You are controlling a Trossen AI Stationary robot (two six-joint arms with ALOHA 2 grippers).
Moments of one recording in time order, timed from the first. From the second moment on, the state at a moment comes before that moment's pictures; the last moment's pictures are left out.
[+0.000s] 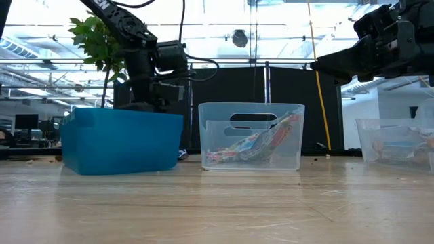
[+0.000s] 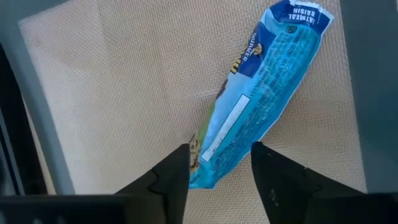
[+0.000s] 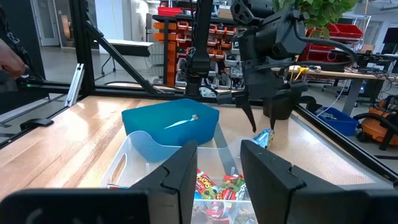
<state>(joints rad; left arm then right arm) 0.39 1.67 1.01 -0.57 -0.12 0.60 0.02 0.74 0.02 0.73 0.05 -0.06</state>
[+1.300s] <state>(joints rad) 0.38 1.77 1.02 -0.55 -0.30 0.51 0.01 0.74 0.02 0.73 0.05 -0.06</state>
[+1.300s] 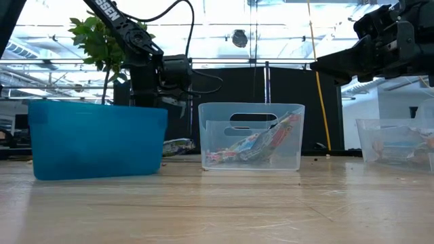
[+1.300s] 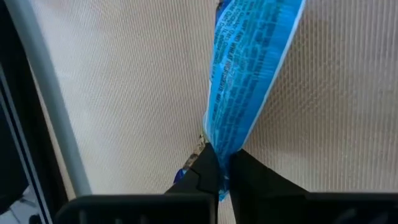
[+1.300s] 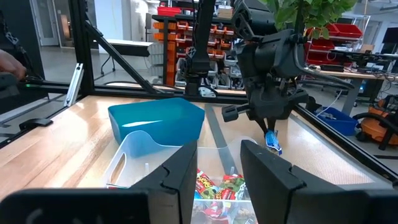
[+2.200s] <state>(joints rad) 0.02 1.01 0.78 -0.34 -0.17 0.14 0.01 0.74 0.02 0.74 0.05 -0.06</state>
